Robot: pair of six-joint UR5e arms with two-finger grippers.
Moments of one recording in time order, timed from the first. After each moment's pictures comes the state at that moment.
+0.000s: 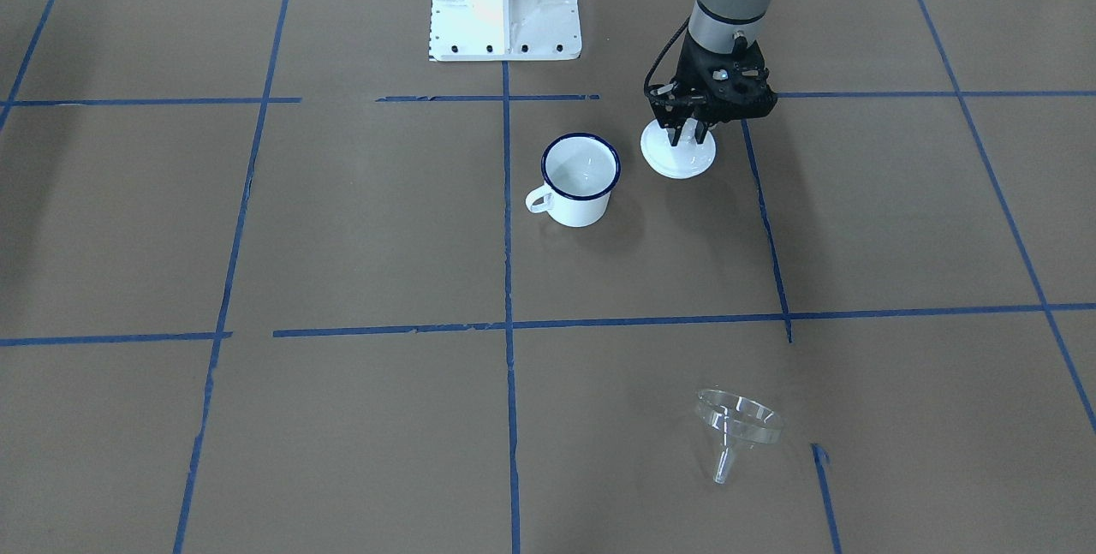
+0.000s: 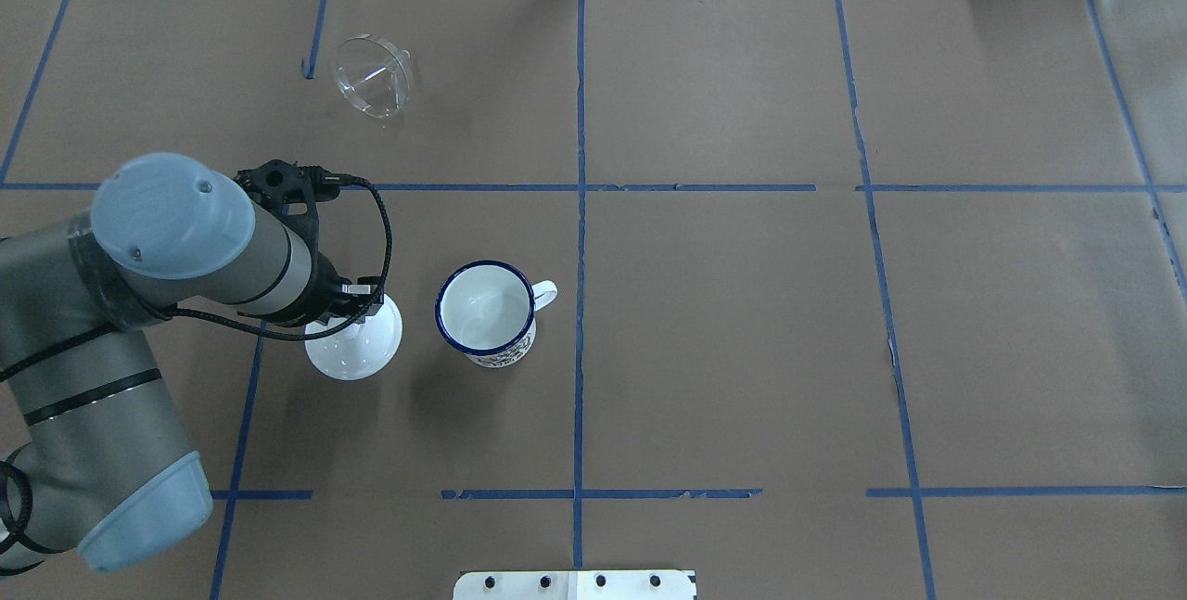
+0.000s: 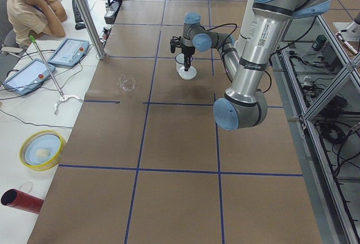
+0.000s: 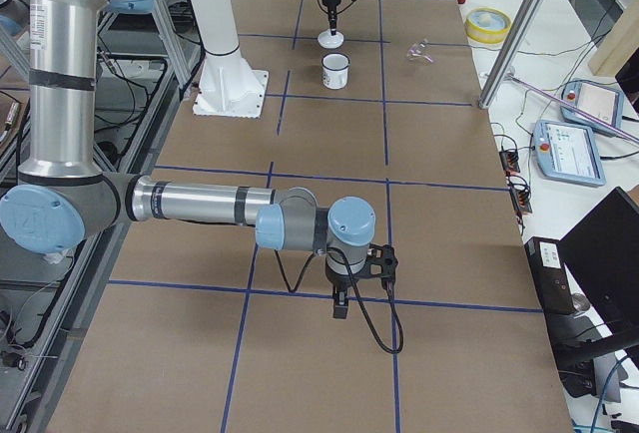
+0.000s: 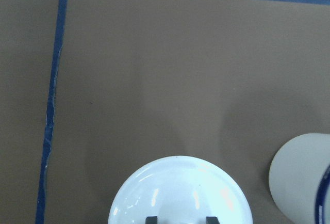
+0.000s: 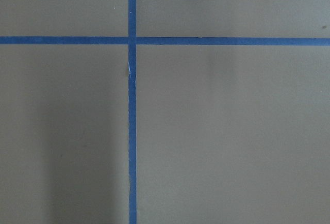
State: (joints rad) left arm -0.58 -1.98 -2.10 -1.38 -1.89 -1.24; right arm 1.57 -1.68 1.66 -1.57 2.29 0.01
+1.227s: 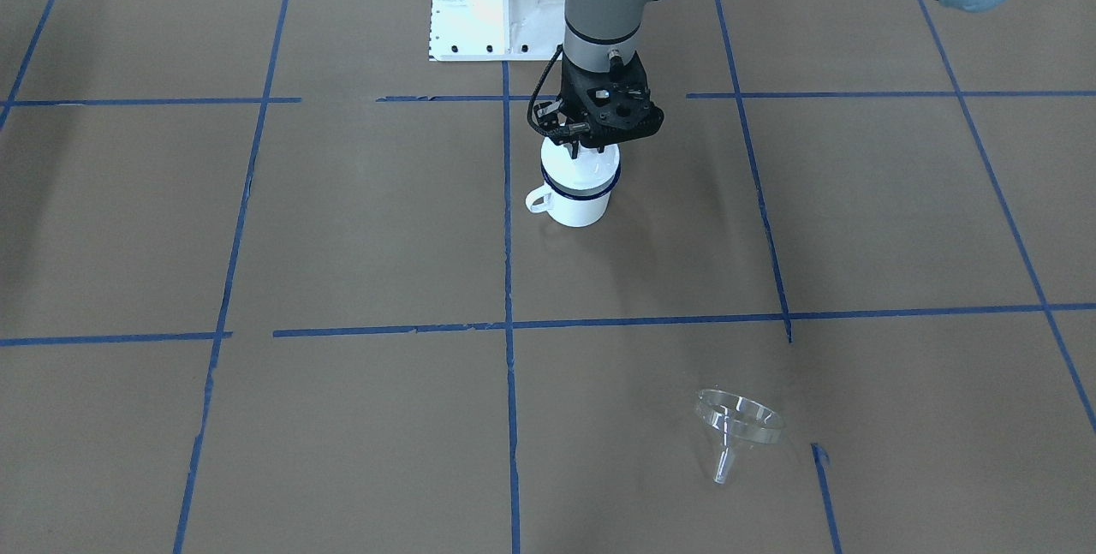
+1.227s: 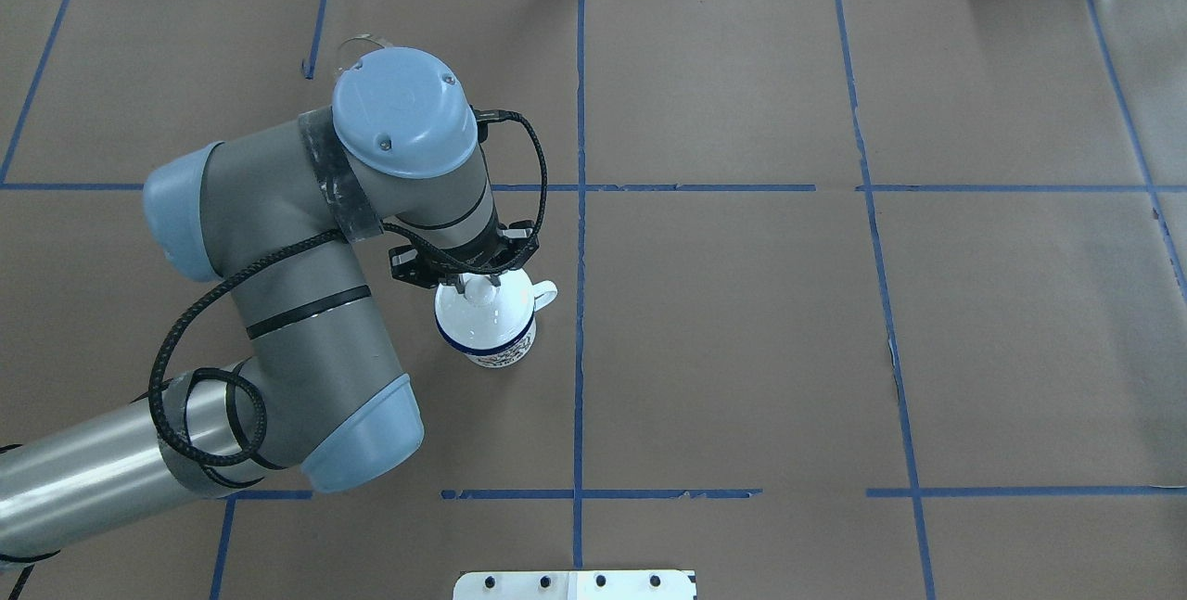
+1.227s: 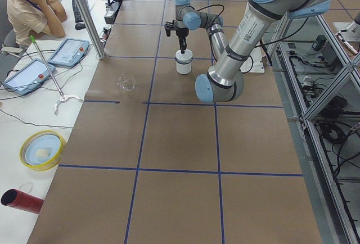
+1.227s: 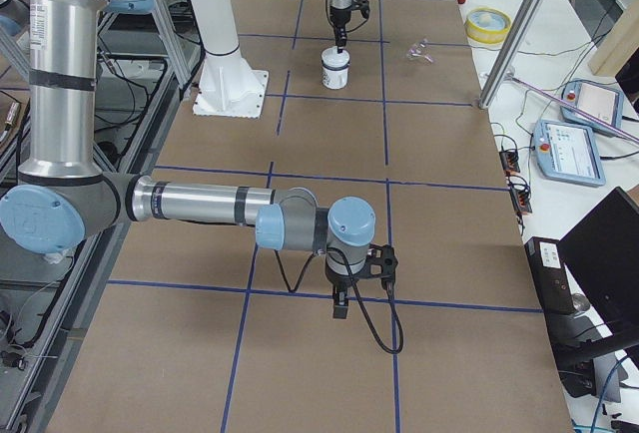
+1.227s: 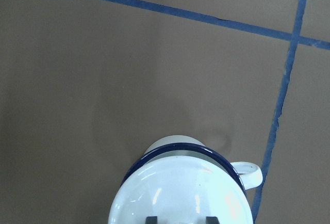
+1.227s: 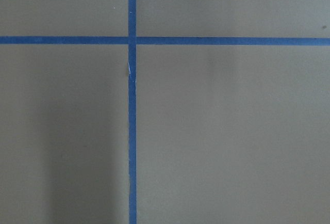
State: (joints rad) left arm -0.56 -2.32 -1.83 -1.28 -1.93 -1.38; right arm 1.57 -1.68 1.66 -1.57 2.29 0.01
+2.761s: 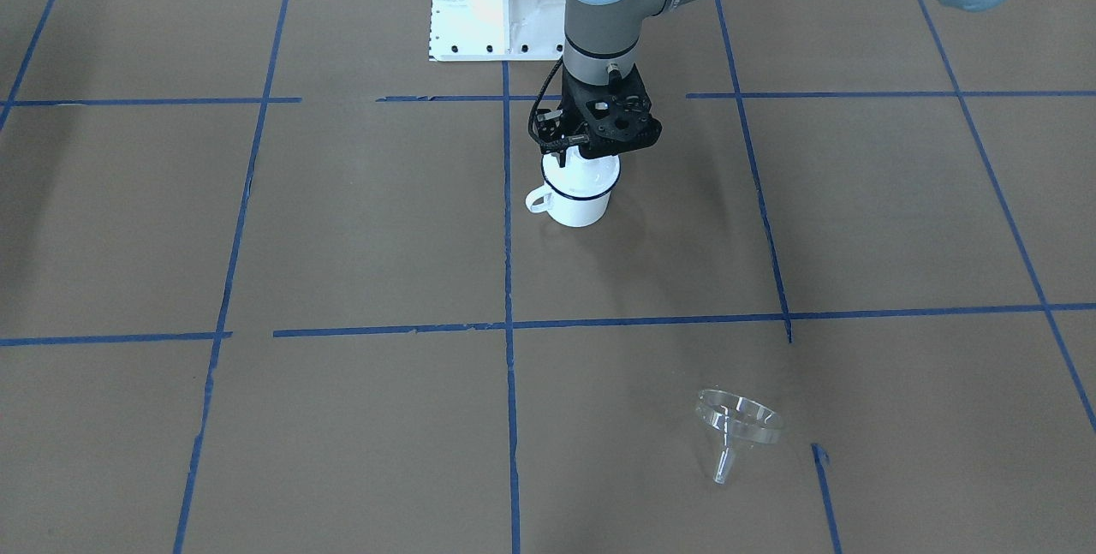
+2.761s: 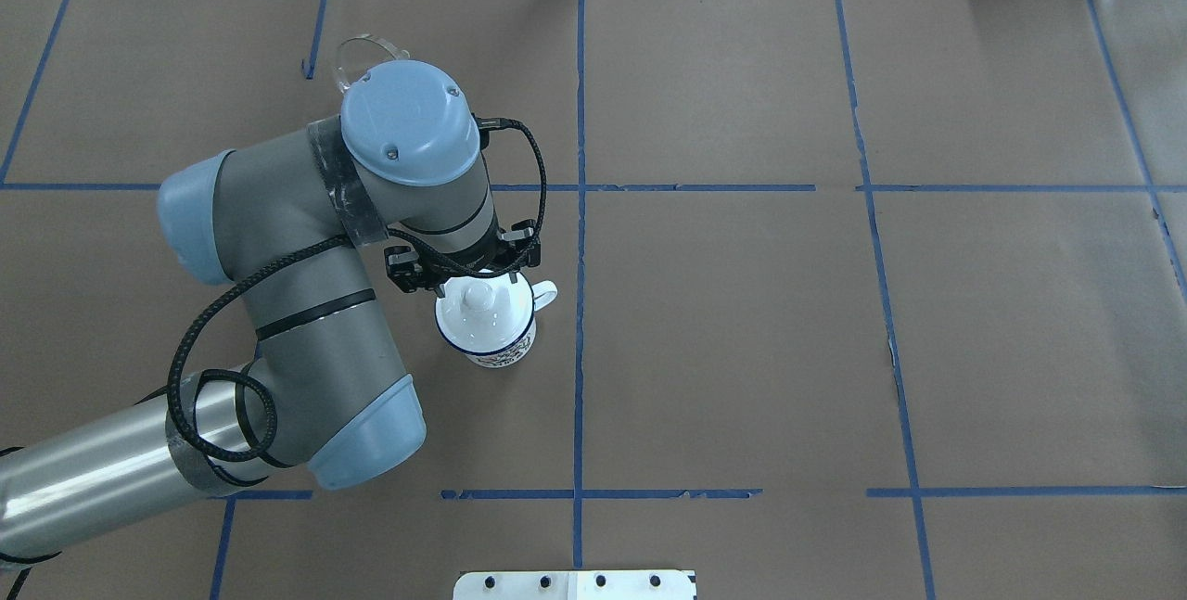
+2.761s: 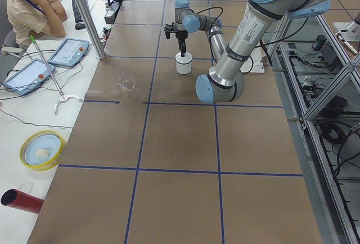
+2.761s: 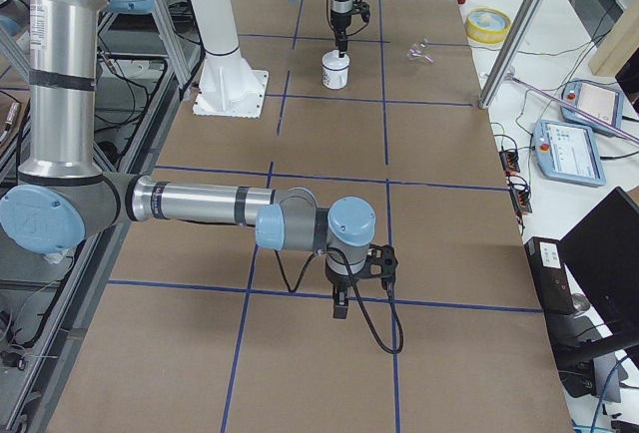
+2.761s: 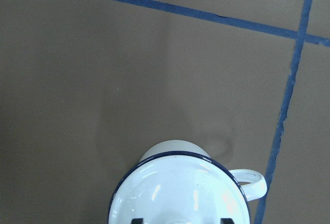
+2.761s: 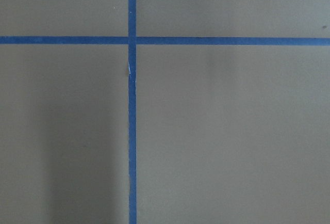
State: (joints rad) left arm -0.56 -2.30 -1.81 -1.31 -1.92 -1.37; right arm 1.57 -1.68 1.66 -1.57 2.29 0.01
